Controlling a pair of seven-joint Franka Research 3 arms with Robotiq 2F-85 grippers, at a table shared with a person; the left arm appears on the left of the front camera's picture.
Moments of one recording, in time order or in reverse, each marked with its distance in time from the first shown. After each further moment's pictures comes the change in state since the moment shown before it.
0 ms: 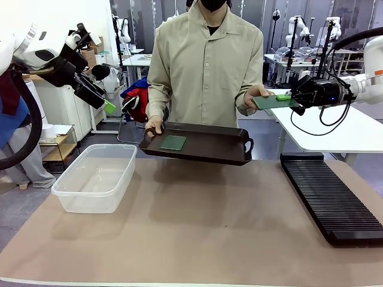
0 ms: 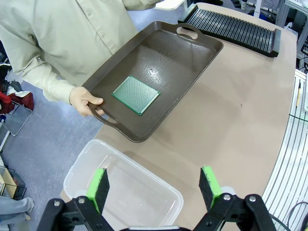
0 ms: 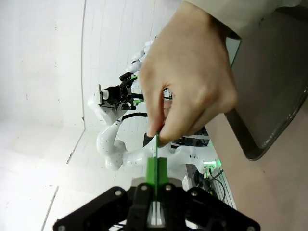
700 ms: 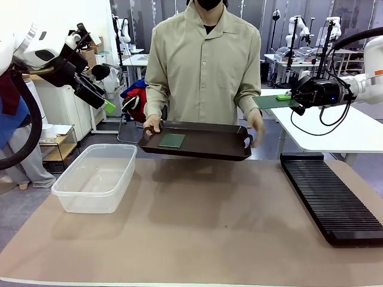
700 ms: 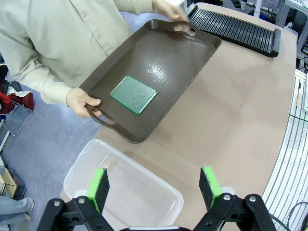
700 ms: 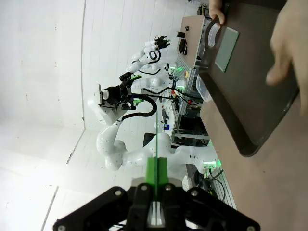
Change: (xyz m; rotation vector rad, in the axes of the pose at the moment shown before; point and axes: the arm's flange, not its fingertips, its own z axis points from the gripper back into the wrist) left arm 0.000 0.000 0.000 0.000 0.000 0.000; right arm 0.000 0.000 0.000 0.000 0.000 0.000
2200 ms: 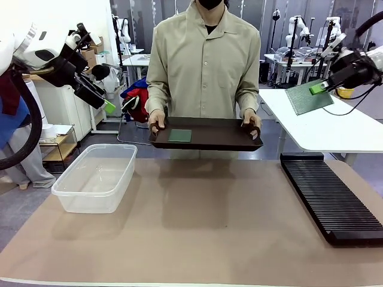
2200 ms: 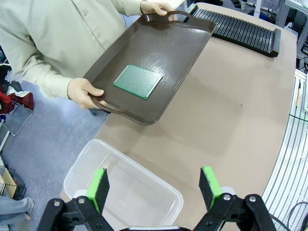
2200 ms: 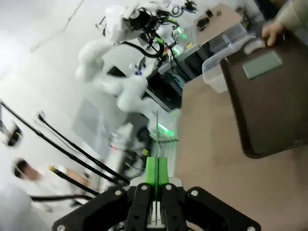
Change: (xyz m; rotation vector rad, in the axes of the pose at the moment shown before) left arm 0.000 0.000 0.000 0.000 0.000 0.000; right arm -0.031 0.074 0.055 -0.072 0.289 0.757
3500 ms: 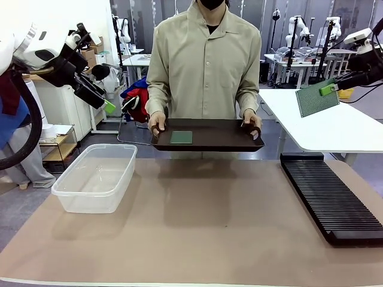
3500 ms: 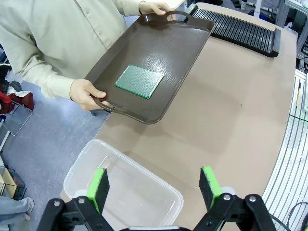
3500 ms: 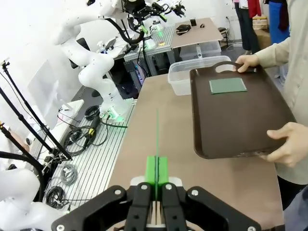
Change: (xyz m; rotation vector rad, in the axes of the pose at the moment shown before) left arm 0.000 0.000 0.000 0.000 0.000 0.000; right arm -0.012 0.002 0.043 -0.185 0.014 0.325
